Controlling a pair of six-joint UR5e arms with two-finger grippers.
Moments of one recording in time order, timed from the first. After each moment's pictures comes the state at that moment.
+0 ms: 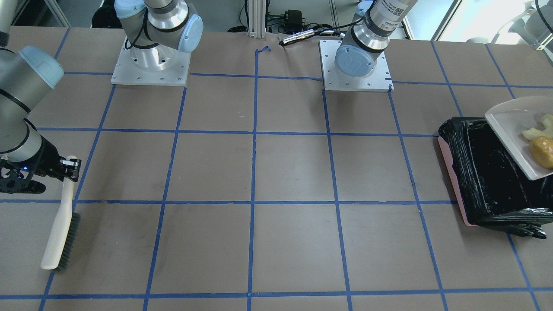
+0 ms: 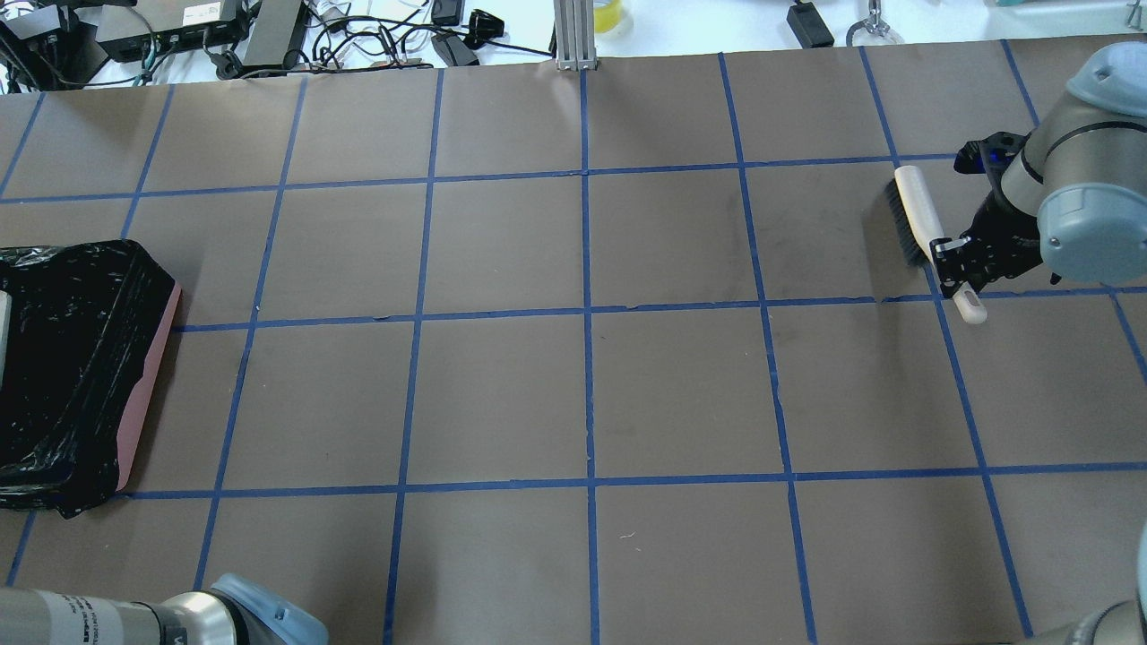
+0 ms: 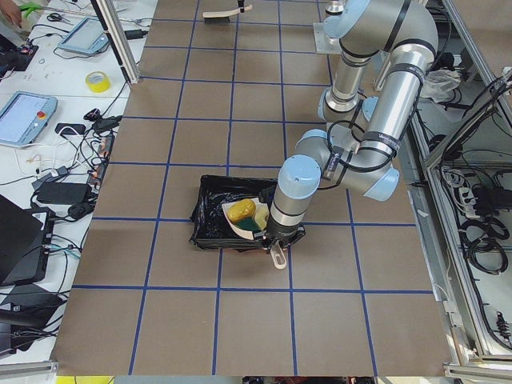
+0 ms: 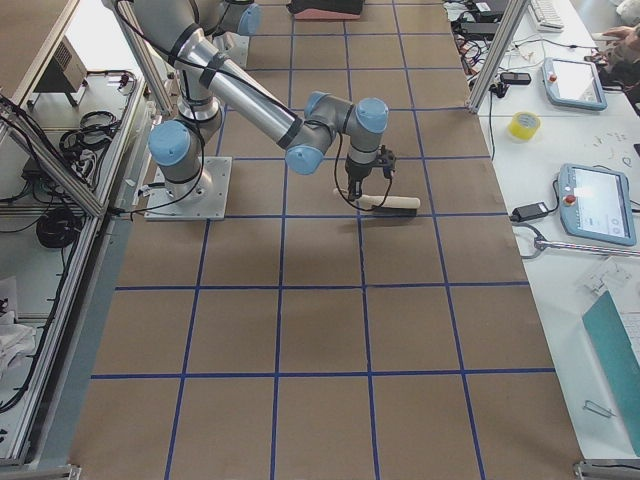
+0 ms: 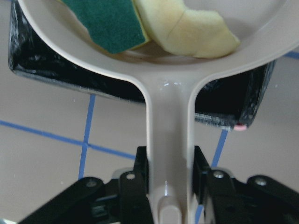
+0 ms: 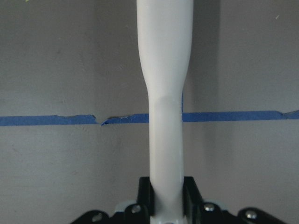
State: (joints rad) left arm -0.45 -1.83 -1.59 -1.04 1.63 2.49; right arm 1.17 -1.32 1.90 -2.10 -1.62 -0.39
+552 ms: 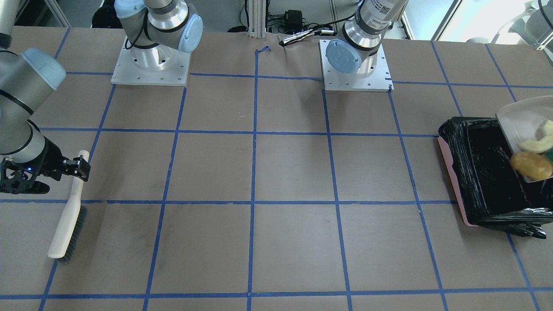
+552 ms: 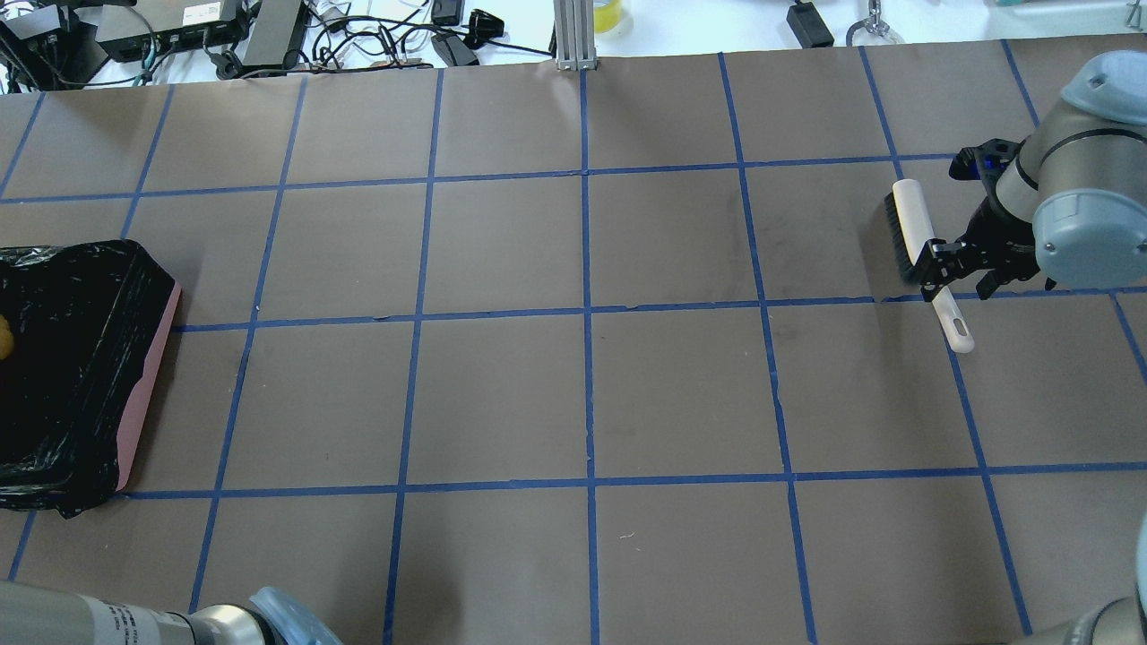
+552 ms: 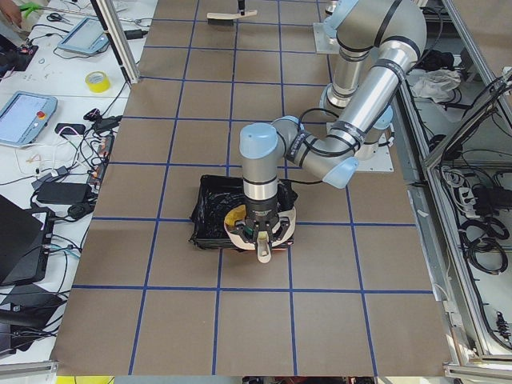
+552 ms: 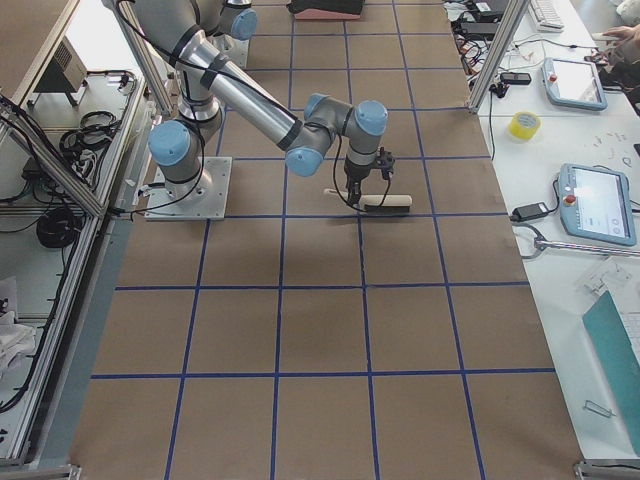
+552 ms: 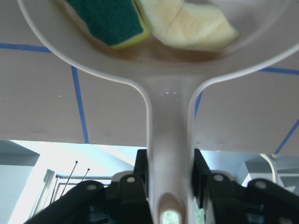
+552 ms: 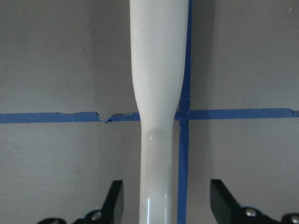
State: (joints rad) left arm -0.66 -1.84 -1.62 -0.84 2.02 2.53; right arm 1.17 -1.31 1.91 -2.10 -1.62 -0.39
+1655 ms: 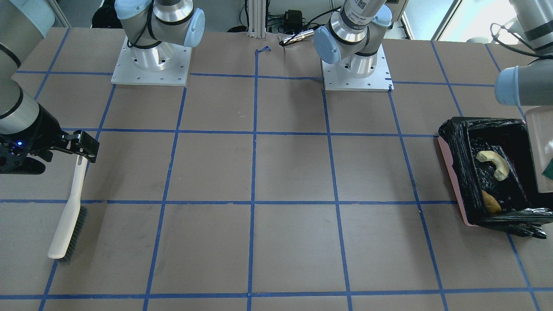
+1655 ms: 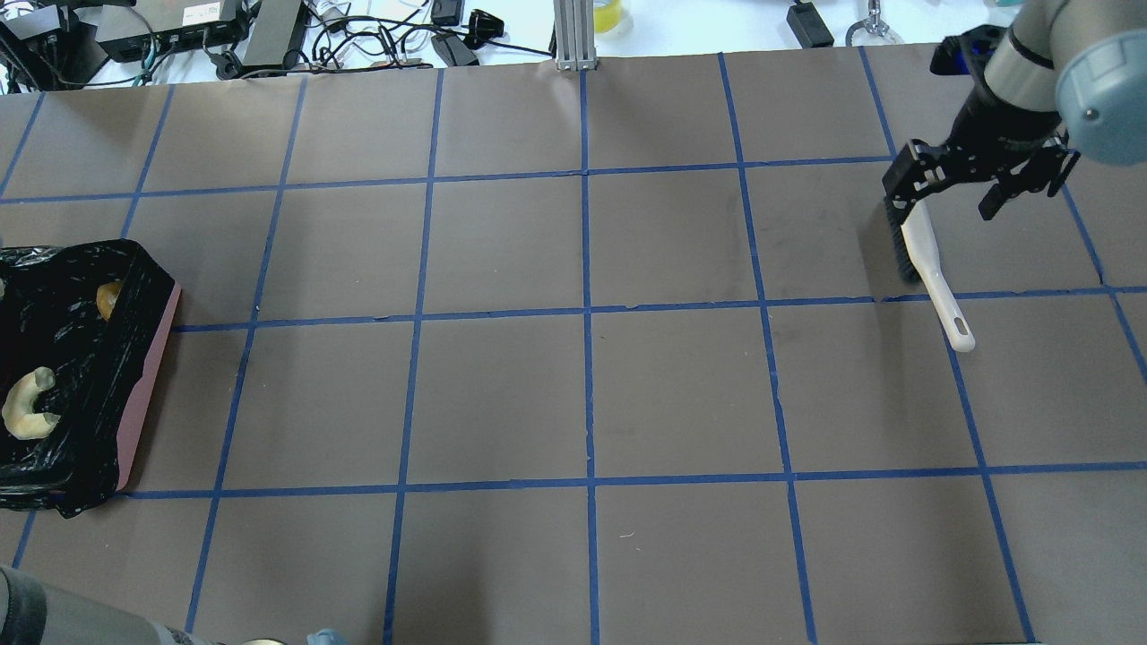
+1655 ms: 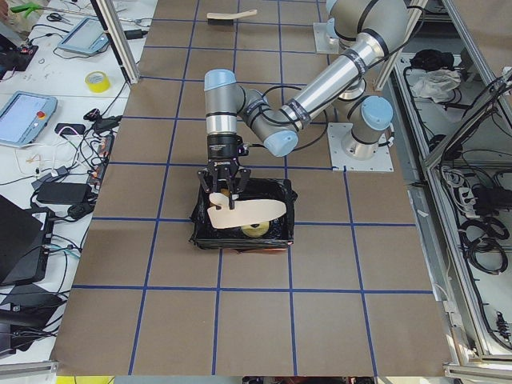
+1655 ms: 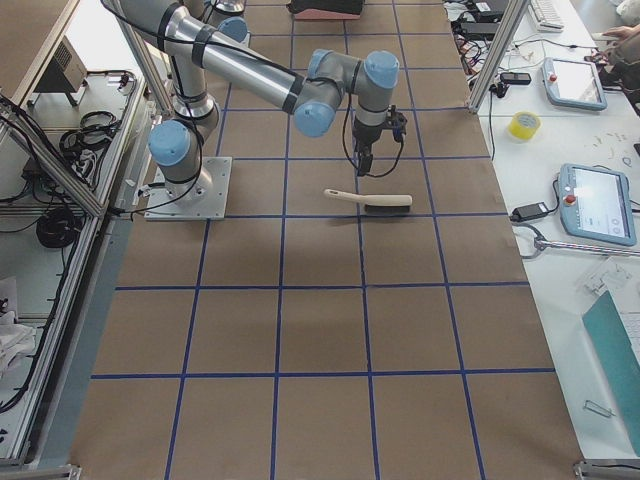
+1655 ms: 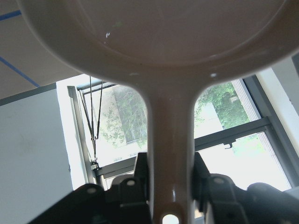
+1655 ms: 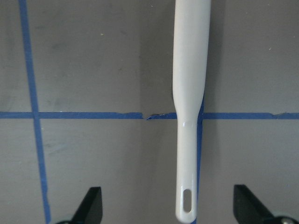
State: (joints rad) left arm -0.99 -1.88 -1.74 -0.24 2.40 2.84; right arm 1.38 -1.41 1.58 -1.66 -1.61 -0.17
